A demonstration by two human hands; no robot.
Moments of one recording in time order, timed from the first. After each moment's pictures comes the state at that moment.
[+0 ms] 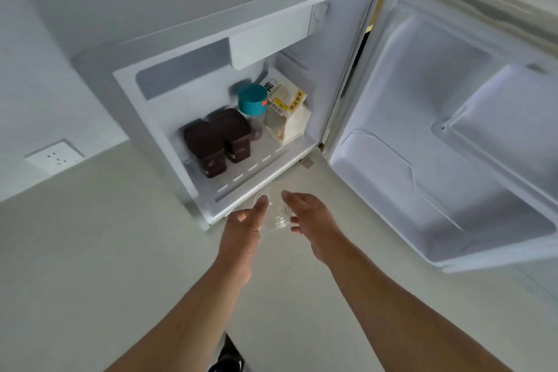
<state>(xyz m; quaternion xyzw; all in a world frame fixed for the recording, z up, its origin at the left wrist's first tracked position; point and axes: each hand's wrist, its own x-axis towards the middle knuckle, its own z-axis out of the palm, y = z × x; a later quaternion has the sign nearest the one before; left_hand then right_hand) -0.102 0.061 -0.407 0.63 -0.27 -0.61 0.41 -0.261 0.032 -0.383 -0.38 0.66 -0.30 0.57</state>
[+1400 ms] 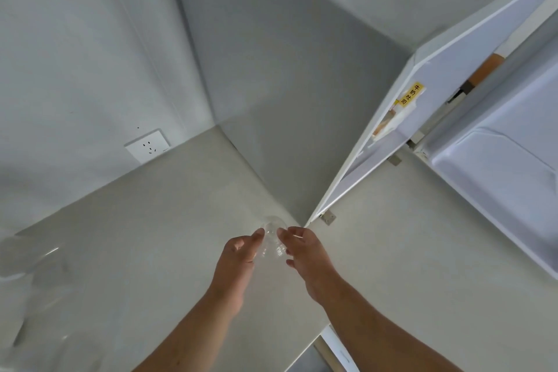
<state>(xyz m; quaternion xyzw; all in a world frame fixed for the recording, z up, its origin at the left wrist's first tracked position) 0.146 0.104 -0.470 0.67 -0.21 -0.62 0.35 -0.017 0.079 -0.462 -0.31 0.67 -0.25 0.63</state>
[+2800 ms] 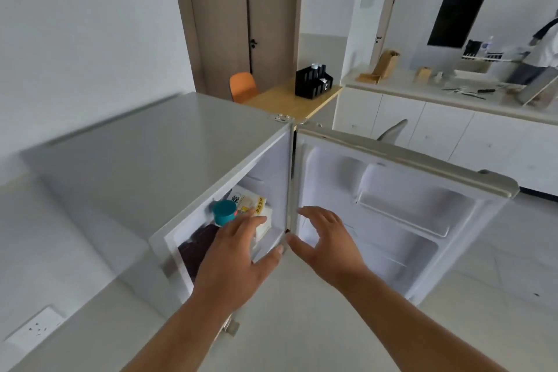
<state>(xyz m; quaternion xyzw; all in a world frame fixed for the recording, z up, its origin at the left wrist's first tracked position) -0.065 0.039 -0.169 0.46 -0.81 -0.19 0.30 -0.283 0.062 -0.201 -0.62 0.70 -0.34 0.11</state>
